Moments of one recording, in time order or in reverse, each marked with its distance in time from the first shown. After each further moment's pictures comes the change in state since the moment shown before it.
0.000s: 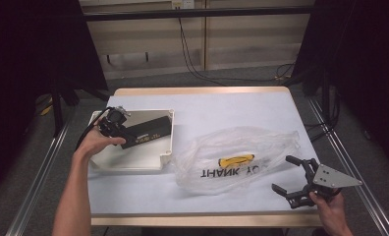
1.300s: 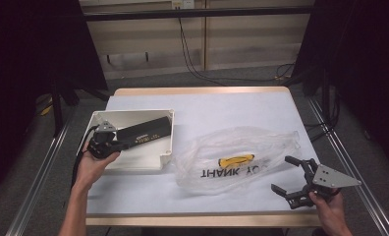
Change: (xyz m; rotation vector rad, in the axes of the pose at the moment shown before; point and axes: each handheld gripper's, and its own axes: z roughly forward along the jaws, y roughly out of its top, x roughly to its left) left arm -0.057 -0.052 -0.032 -0.279 0.035 -0.147; right arm 0.001 -0.001 0.001 -0.007 0.005 0.017
